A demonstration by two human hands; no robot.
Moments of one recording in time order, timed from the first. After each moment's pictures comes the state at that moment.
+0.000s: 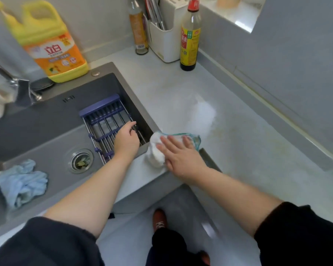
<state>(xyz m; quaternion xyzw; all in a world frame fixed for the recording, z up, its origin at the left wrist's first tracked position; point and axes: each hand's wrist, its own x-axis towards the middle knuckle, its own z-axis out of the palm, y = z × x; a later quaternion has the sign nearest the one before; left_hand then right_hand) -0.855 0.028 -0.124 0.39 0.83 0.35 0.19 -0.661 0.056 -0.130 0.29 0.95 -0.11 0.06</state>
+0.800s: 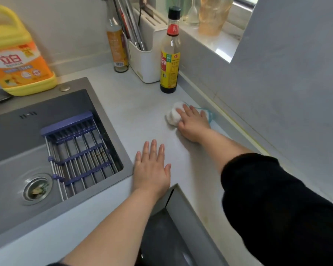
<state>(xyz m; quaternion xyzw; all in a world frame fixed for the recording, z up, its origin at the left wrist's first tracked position) -0.734 0.091 -0.144 0.60 0.79 -0.02 0.09 -0.641 0.287 -0.129 0.48 0.87 -0.11 0.06</state>
